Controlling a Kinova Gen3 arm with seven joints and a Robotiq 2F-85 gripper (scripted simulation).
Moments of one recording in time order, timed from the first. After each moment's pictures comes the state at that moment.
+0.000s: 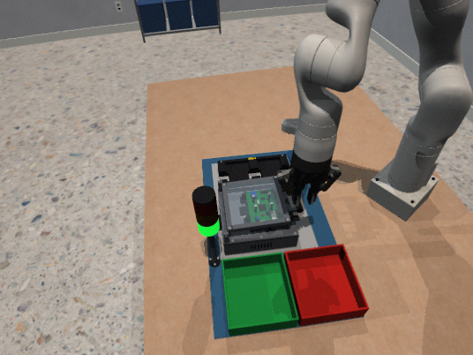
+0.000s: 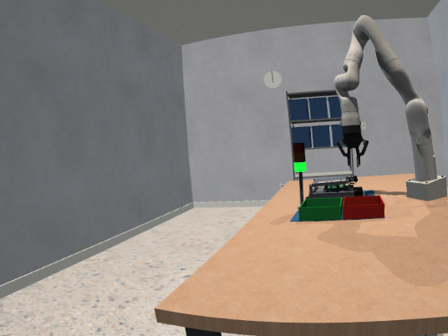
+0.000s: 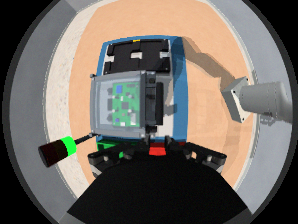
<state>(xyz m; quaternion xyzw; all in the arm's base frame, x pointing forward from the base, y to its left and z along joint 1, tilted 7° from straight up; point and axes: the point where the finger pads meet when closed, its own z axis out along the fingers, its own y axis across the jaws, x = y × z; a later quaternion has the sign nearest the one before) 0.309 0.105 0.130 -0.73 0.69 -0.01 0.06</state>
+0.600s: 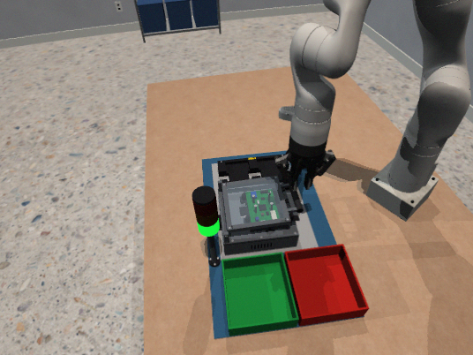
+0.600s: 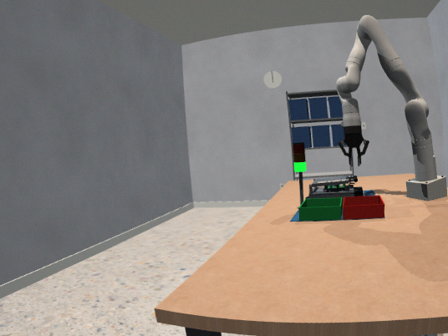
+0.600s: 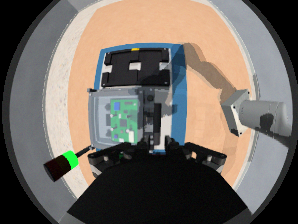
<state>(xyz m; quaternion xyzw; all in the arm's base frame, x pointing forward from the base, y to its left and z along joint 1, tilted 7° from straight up) 0.306 0.059 0.126 -0.73 0.68 -0.01 0.06</state>
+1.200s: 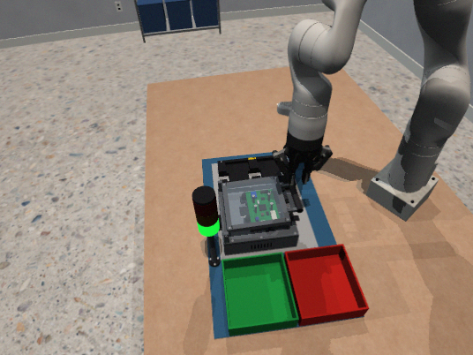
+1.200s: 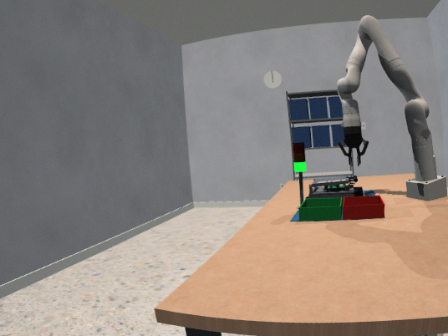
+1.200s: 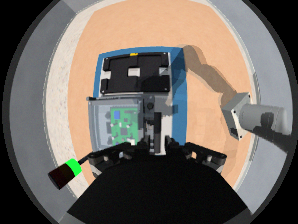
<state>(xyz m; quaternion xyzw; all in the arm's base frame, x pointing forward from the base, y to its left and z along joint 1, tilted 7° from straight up) 0.308 0.040 0.124 -0.72 0.69 -0.01 0.06</state>
